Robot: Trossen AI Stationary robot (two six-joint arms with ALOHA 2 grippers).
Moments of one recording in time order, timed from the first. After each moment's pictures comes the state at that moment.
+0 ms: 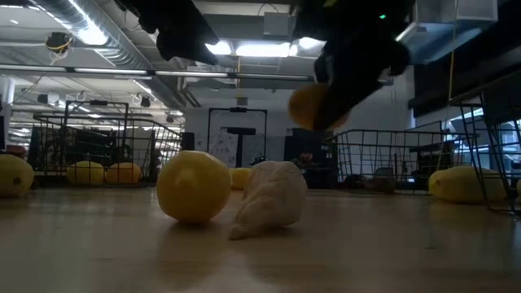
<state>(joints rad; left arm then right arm) -0.19 1.26 0.89 -0.27 -0.30 -0.29 0.26 1.72 1.23 -0.57 0.31 0.11</state>
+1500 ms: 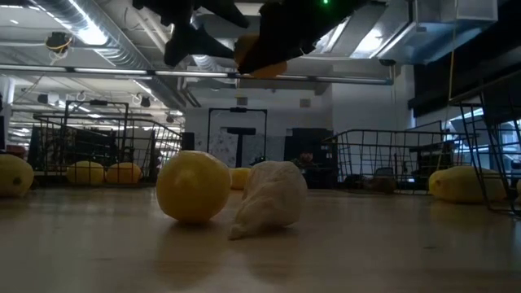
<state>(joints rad) -0.14 1.30 0.89 -0.08 -0.34 -0.68 0.22 1.73 1.22 -0.03 0.64 -0.11</state>
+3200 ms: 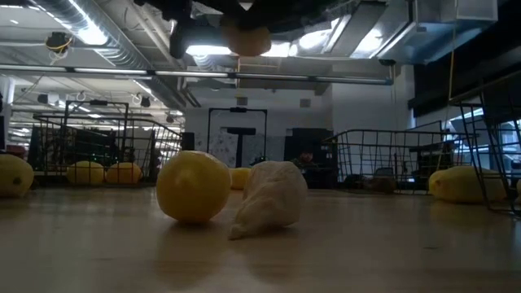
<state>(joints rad) -0.12 1.26 0.89 -0.07 -0.30 -0.52 0.26 1.64 1.23 -0.02 0.58 -0.13</state>
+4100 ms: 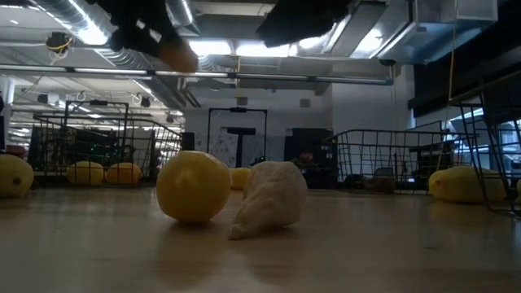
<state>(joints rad) 0.01 0.93 0.89 -0.61 -0.54 -0.58 0.32 1.64 1.23 -0.20 0.50 0.04</state>
